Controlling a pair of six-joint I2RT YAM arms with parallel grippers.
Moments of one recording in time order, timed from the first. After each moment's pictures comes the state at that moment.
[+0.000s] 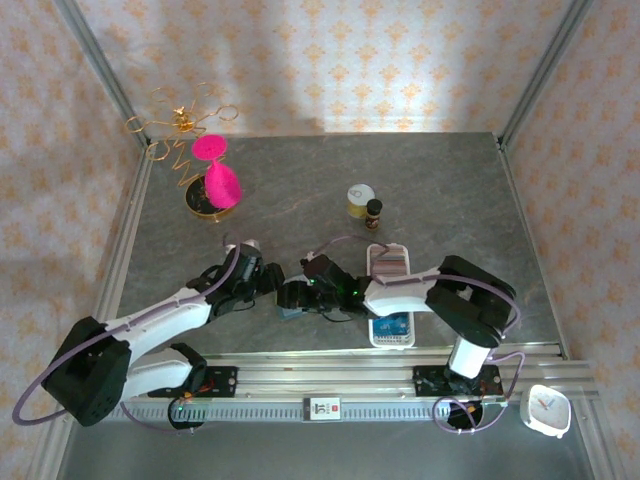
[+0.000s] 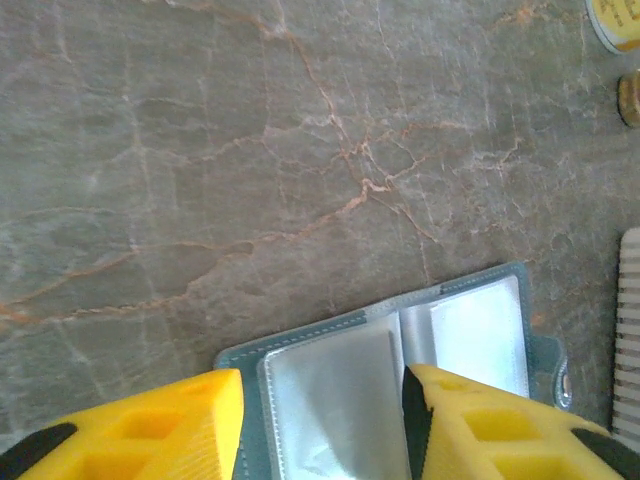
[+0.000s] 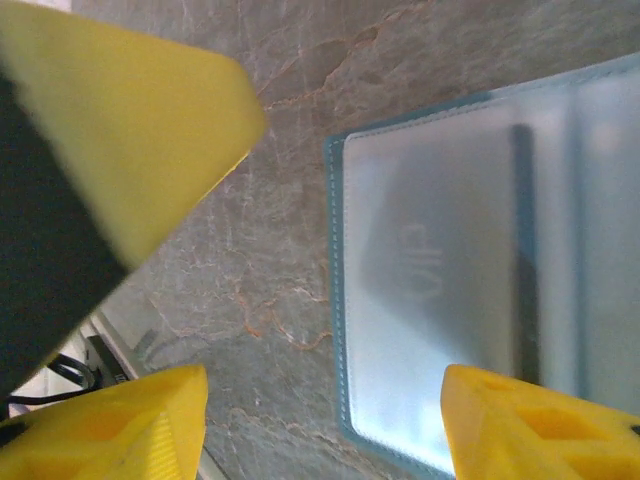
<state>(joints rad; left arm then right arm) -0.53 1.15 0.45 -0.14 0.02 -0.88 1.04 1.70 0.79 0.21 -0.20 1.01</state>
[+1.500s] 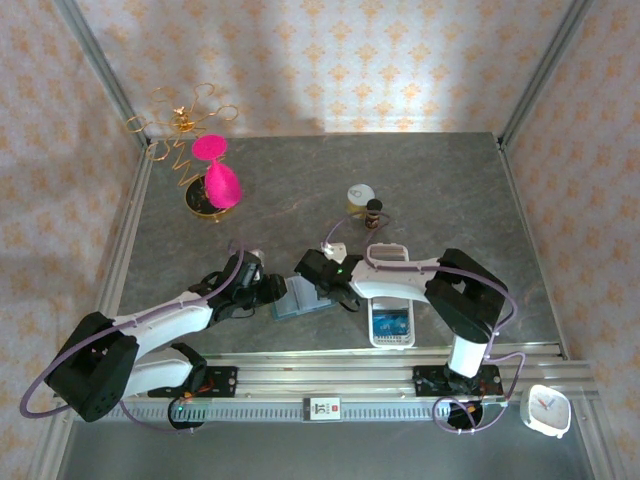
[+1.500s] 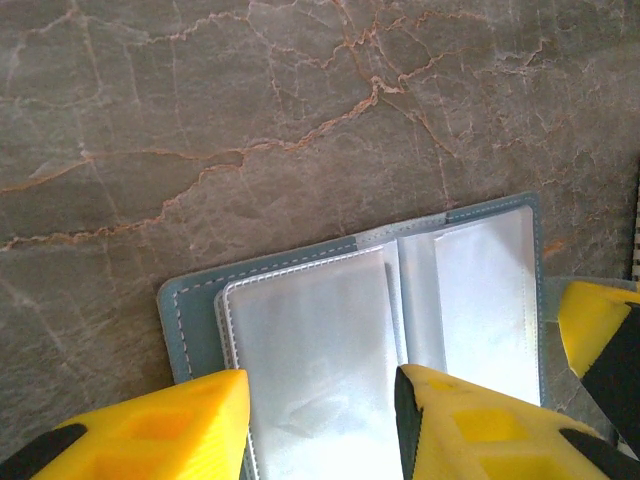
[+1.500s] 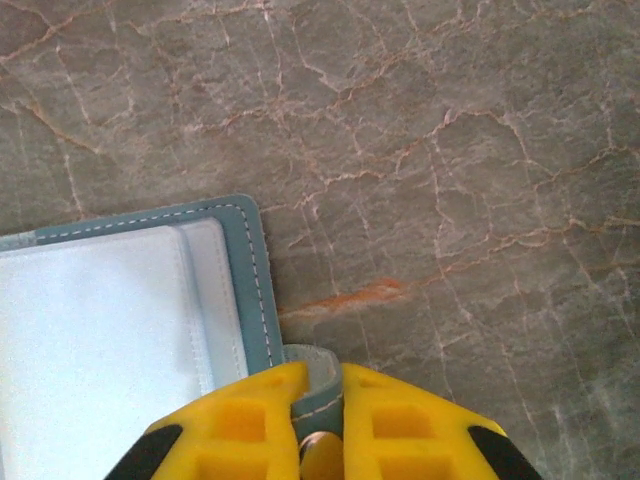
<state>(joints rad) -0.53 1.17 0.38 -0.09 0.13 -0.85 1.03 1.77 1.05 -0.54 0.35 0.87</state>
